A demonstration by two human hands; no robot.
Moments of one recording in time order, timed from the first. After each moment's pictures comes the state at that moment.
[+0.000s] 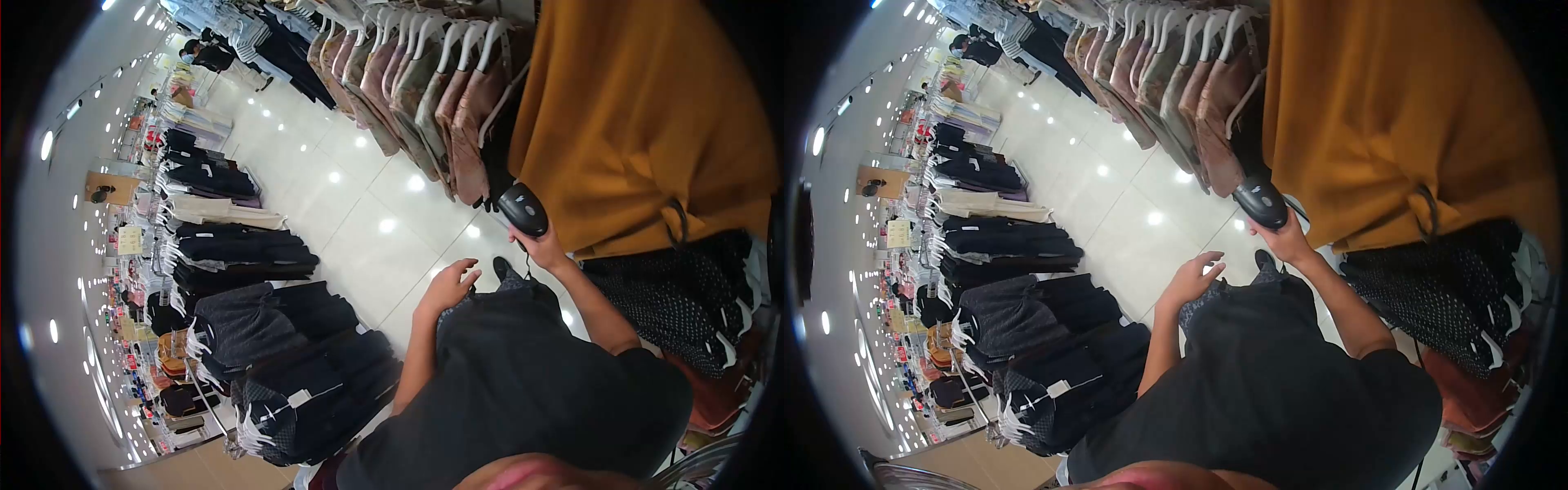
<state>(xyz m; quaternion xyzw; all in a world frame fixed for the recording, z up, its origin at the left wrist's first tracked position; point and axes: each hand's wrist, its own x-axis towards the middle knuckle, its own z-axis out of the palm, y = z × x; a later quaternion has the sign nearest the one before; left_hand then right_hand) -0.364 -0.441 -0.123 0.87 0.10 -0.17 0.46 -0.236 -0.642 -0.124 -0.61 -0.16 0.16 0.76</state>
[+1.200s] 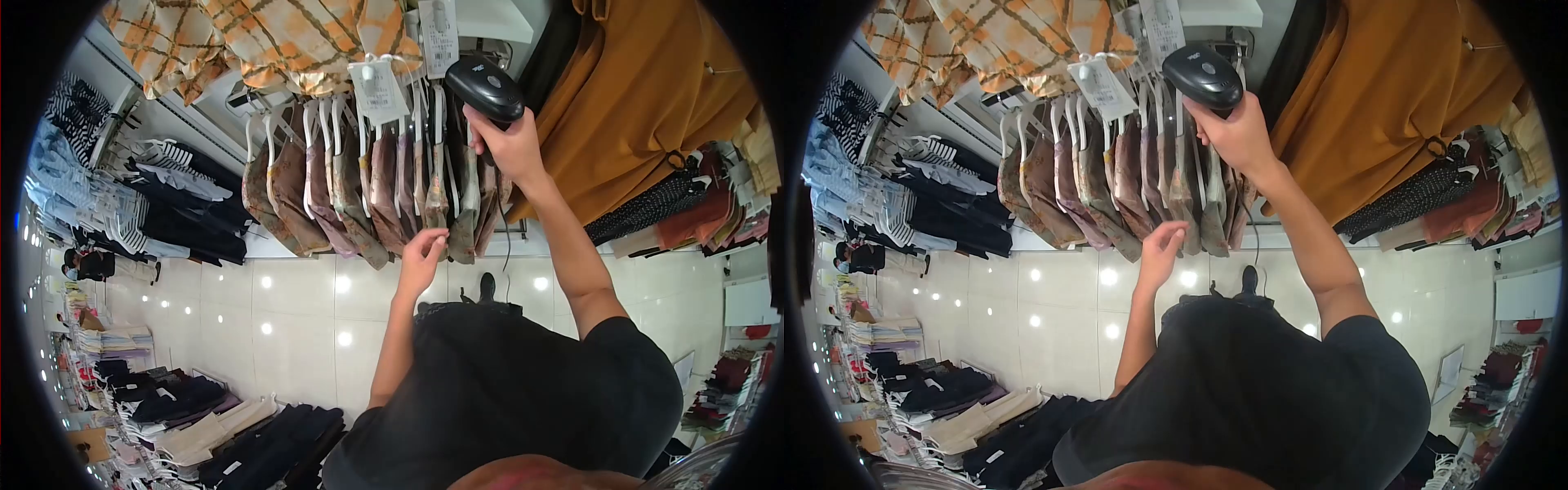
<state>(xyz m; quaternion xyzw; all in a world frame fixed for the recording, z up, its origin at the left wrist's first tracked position) -0.101 -0.155 -0.091 0.65 -0.19 -0.17 0.71 -0.065 -0.357 0.104 -0.71 -0.03 -0.24 0.66</state>
